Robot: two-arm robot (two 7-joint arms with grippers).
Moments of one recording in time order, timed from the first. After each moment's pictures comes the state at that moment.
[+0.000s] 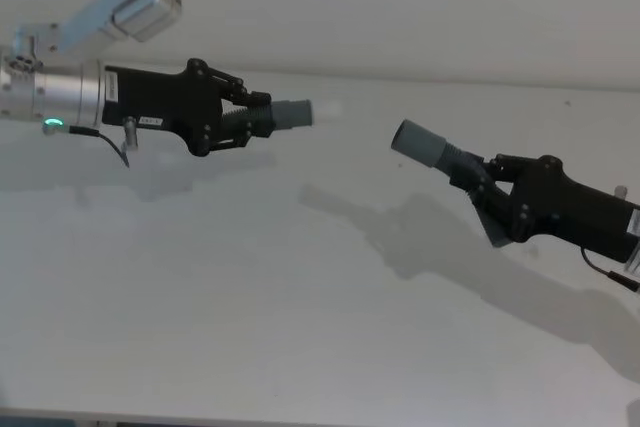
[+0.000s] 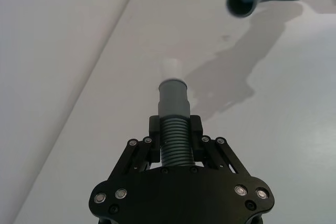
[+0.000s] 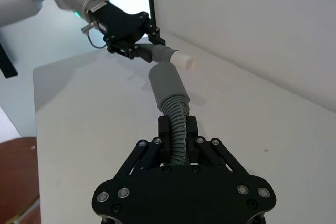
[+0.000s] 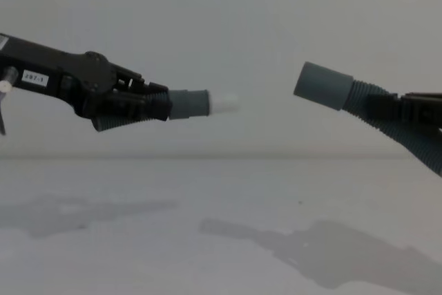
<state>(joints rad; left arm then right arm) -0.70 0.62 0.53 -1.38 -0.36 0.09 -1.09 0.15 0.57 -0.20 -1.73 0.59 0.24 0.85</state>
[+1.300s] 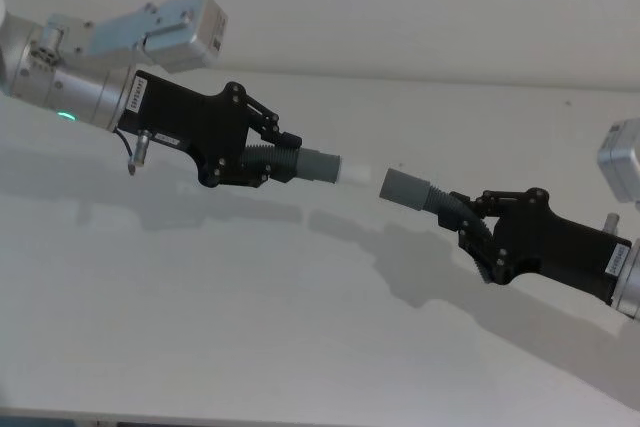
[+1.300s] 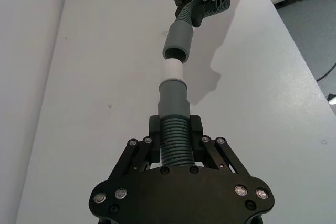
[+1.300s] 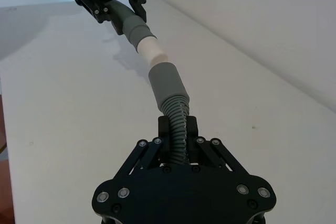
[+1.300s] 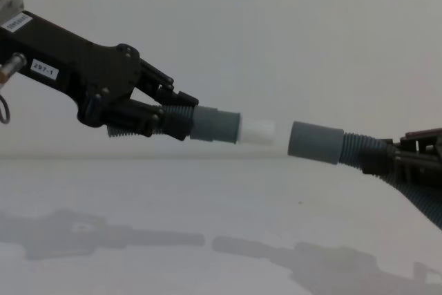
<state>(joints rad) -0.80 0.64 0.66 -1.43 -0.32 0.03 -1.26 0.07 0.65 -0.26 -1.83 0.42 0.18 0.71</state>
